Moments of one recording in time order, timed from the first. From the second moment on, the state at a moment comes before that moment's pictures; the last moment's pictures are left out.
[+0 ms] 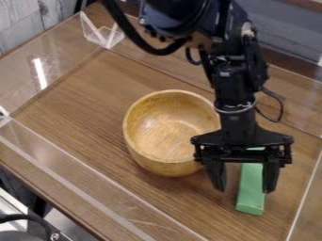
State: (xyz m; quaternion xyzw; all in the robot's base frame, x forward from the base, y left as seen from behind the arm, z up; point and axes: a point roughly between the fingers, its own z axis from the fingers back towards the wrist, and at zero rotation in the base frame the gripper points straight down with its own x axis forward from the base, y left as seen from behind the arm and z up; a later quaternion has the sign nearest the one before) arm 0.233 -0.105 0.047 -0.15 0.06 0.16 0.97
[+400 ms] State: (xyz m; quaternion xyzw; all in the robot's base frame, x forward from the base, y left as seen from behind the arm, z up) arm 0.234 -0.102 0.046 -0.16 0.06 0.16 0.97
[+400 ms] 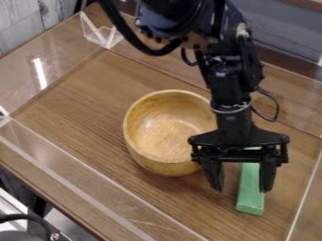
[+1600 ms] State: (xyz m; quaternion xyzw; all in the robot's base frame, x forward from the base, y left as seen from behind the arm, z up) arm 0.239 -0.093 0.045 -0.16 0.05 0.18 0.97
